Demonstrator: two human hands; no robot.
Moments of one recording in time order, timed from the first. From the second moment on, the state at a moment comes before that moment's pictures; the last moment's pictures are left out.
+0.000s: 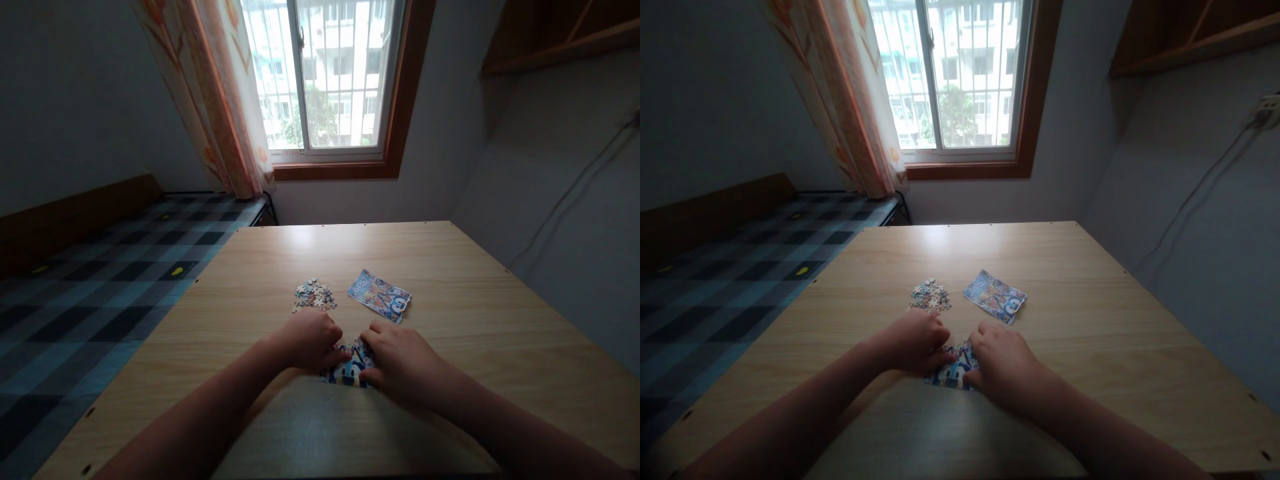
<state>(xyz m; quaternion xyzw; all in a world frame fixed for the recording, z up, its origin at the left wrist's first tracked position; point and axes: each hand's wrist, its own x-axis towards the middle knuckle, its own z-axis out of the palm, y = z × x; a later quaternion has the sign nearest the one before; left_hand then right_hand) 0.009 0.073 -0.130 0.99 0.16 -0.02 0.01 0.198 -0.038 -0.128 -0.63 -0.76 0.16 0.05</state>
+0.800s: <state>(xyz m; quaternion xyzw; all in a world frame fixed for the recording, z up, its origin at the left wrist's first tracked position) 0.004 0.076 -0.138 0.98 0.18 -0.03 0.08 0.221 -0.009 -0.156 -0.56 -0.75 0.26 0.23</state>
